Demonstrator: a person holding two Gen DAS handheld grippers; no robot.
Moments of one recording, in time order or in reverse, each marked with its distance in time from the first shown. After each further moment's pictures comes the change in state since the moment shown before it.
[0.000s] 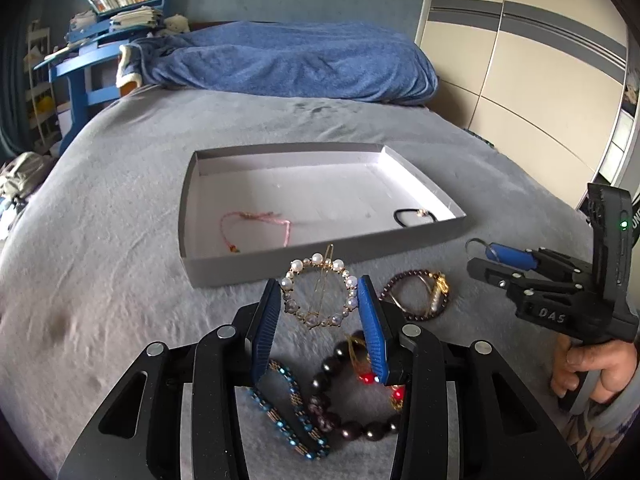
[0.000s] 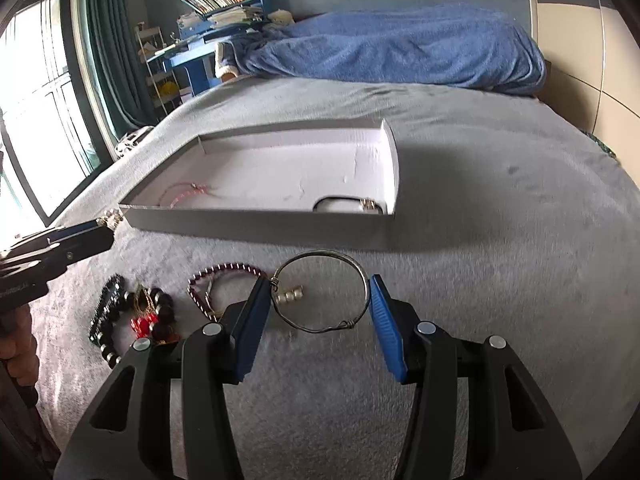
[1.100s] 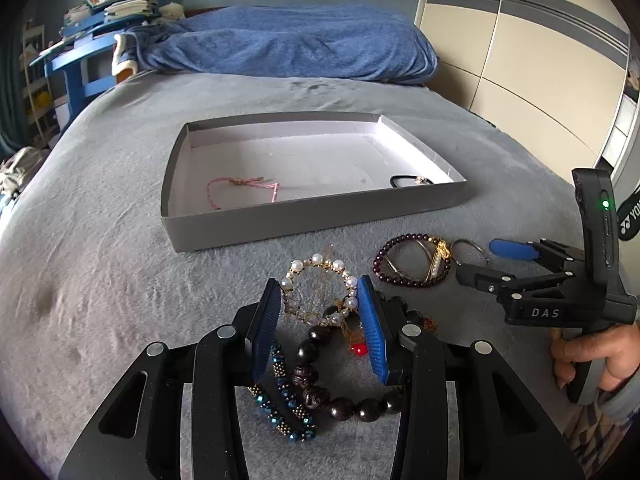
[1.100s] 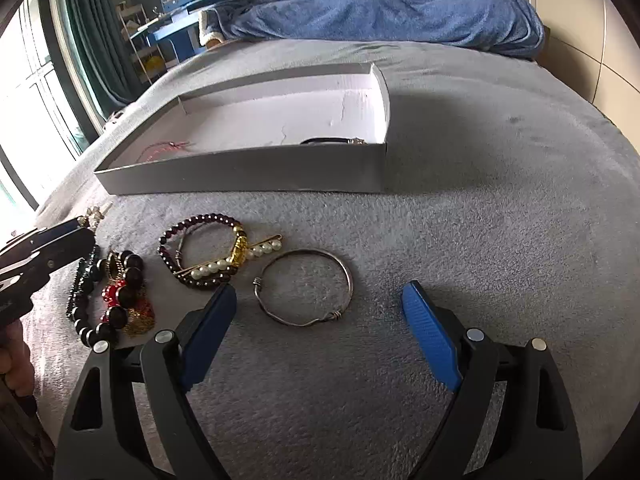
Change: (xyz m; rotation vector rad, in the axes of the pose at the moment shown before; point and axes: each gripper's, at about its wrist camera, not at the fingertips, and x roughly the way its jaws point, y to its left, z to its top) left arm 0.009 -0.013 -0.024 0.020 0.062 0.005; right arm 0.030 -0.005 -0.022 0.034 0.167 -0.033
